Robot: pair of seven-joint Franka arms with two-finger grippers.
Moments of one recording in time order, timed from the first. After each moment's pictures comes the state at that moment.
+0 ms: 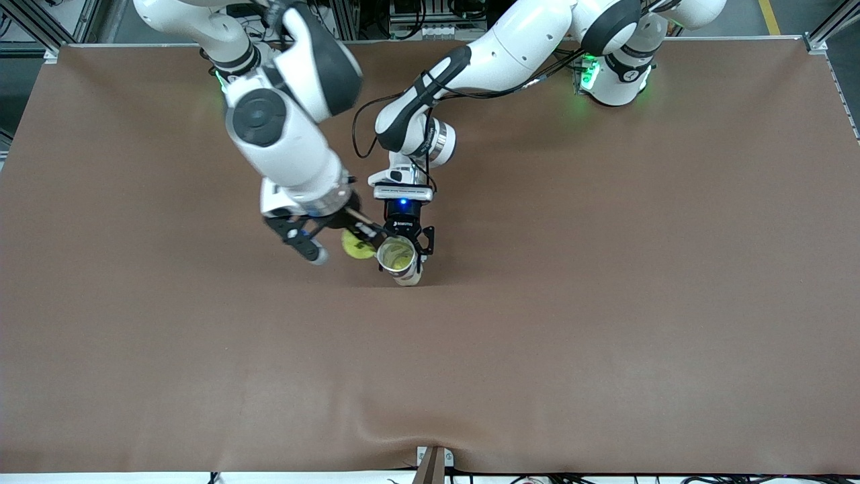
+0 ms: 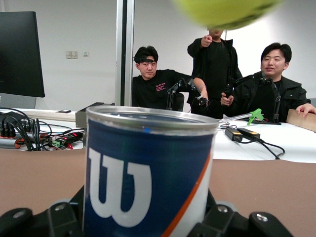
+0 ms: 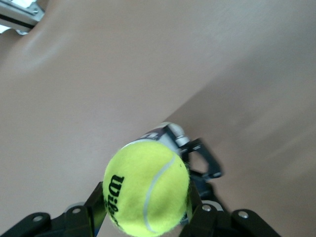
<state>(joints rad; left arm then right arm) -0.89 0.94 -0.18 -1.48 2.11 1.93 -2.52 0.73 0.42 -0.17 -1.47 0.21 2.04 1.25</state>
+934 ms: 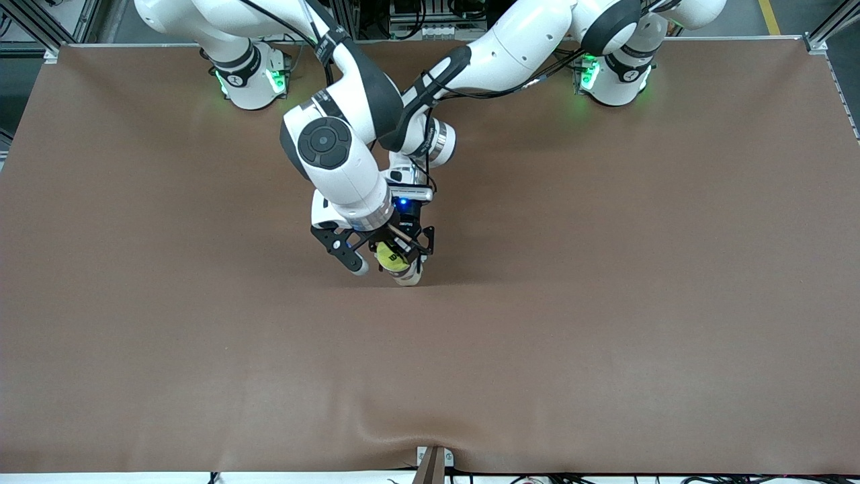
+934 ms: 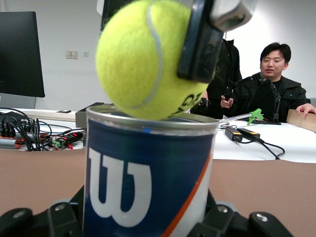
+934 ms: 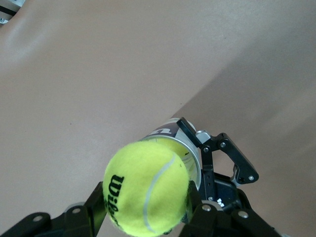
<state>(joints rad) -0.89 0.94 -0.18 -1.48 2.11 1.93 -2.52 0.76 0.53 -0.17 -1.43 0.21 2.09 1.30</state>
